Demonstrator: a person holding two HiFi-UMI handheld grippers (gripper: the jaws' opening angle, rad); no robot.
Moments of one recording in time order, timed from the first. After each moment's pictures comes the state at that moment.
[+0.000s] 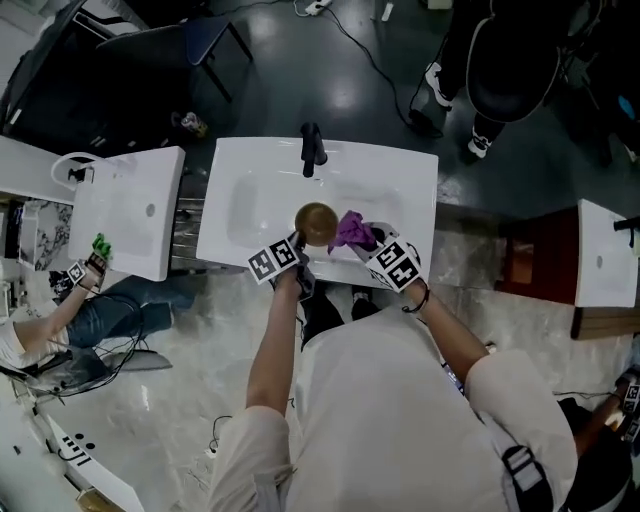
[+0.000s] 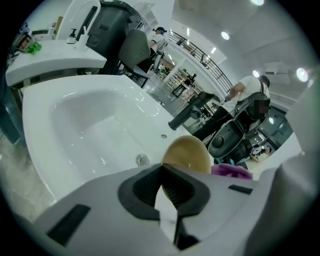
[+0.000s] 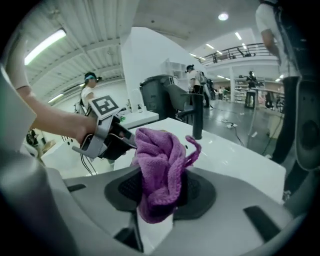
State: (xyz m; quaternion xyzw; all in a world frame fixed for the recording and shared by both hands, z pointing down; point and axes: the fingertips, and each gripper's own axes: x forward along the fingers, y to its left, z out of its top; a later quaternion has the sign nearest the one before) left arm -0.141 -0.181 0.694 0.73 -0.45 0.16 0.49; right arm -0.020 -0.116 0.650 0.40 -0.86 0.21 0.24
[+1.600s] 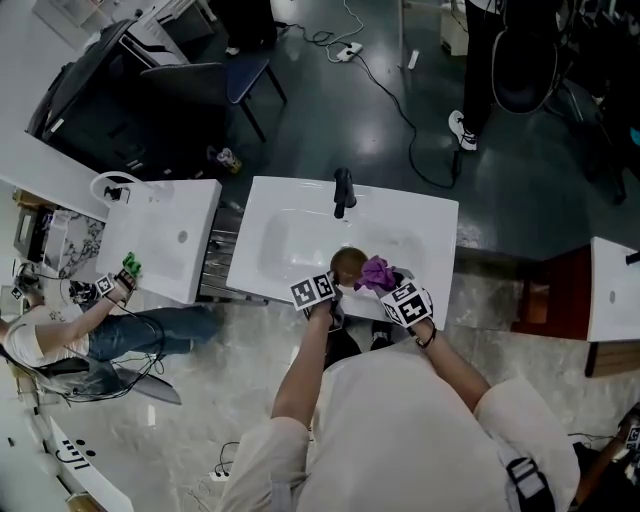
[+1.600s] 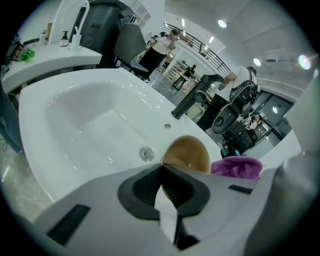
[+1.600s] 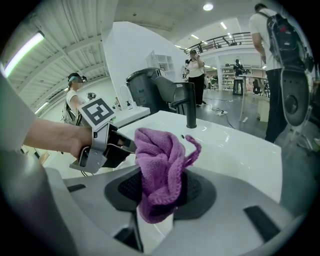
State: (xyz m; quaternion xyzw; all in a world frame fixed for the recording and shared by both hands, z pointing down) left arm -0.133 -0.178 0.728 0.73 -0.45 0.21 0.47; right arm -0.022 -0.114 0.669 0.44 -0.82 0.27 0.25
